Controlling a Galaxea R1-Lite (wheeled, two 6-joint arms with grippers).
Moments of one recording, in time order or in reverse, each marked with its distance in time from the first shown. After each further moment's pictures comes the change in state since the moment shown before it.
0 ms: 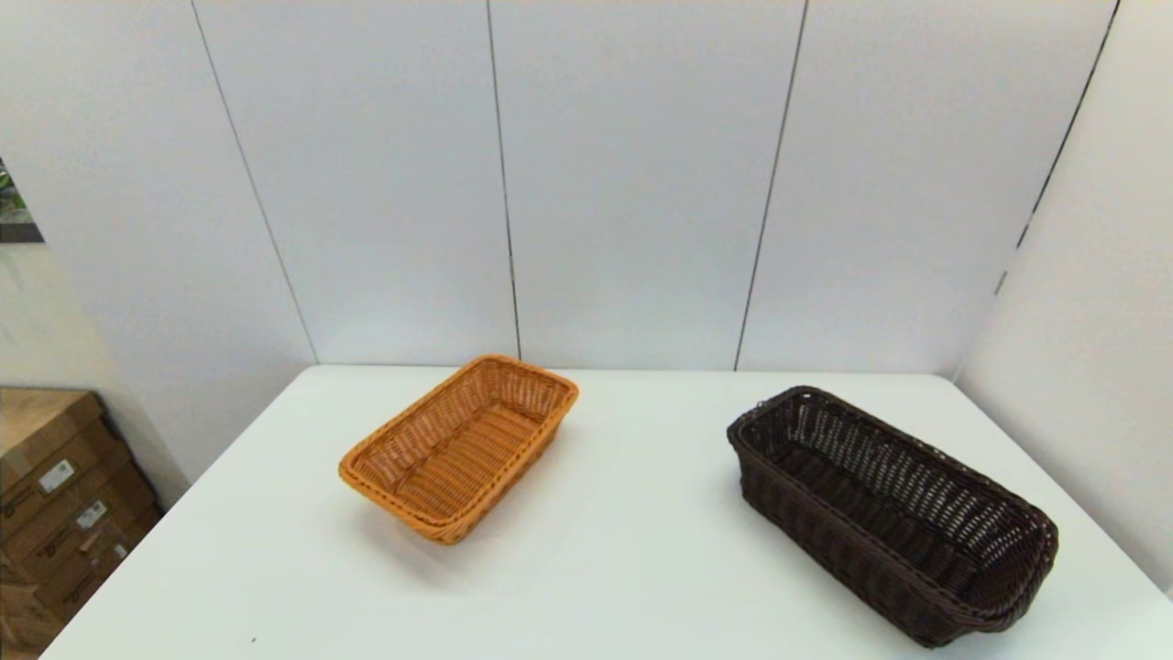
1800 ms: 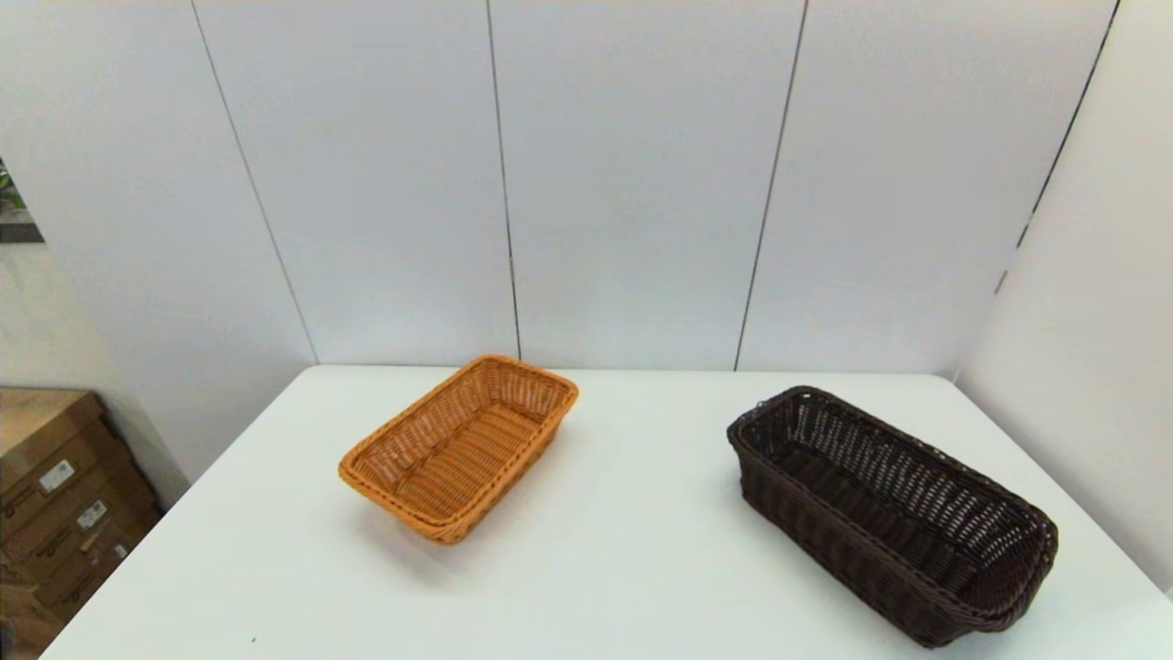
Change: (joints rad) left arm -0.002 0.290 -0.332 0.024 0.000 0.019; right arm 0.000 0.000 0.000 0.000 0.000 0.000
